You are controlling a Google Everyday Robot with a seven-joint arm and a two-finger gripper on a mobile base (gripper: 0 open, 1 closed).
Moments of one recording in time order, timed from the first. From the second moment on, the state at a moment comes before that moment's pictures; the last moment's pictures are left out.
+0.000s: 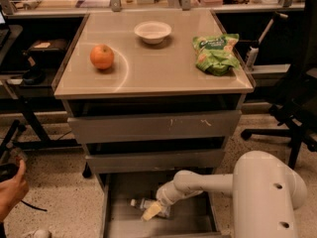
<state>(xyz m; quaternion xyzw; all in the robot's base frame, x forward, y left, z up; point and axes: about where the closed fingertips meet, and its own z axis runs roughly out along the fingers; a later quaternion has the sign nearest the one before) 0.516 0.030 0.229 -0.46 0.82 0.29 0.17</state>
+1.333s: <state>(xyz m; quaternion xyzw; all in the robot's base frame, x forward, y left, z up) 0.540 0.016 0.169 -0.44 0.83 0.28 0.20</state>
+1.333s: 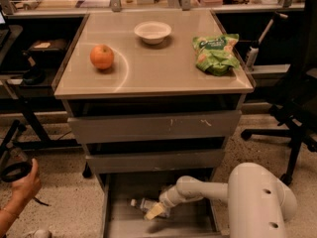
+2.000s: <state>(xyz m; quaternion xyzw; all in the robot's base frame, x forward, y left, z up) 0.546 0.014 0.156 -0.44 0.83 0.28 0.21</state>
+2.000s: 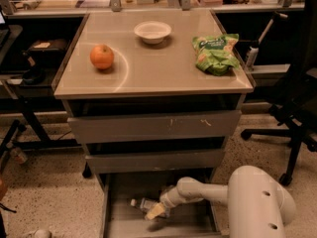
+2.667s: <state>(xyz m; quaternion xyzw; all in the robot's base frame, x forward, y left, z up) 0.520 0.020 0.124 -0.45 0.83 0.28 0.19</state>
